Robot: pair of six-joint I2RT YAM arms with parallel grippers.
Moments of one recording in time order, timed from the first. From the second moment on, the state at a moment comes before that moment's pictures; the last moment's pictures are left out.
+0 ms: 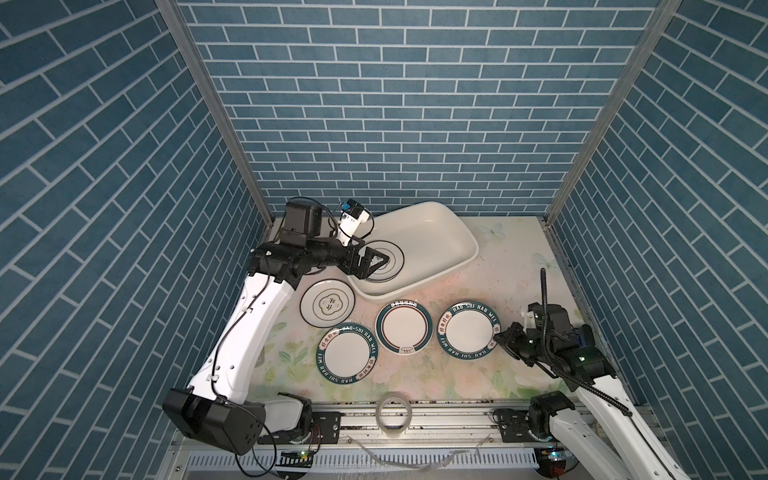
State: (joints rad) left arm -0.27 1.32 1.53 -0.86 0.66 0.11; right arm 0.29 0.63 0.57 -0.82 -0.31 0.85
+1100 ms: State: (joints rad) left arm -0.11 1.27 1.55 -0.86 0.57 0.04; right arm 0.29 1.24 1.18 -0.75 -0.42 0.70
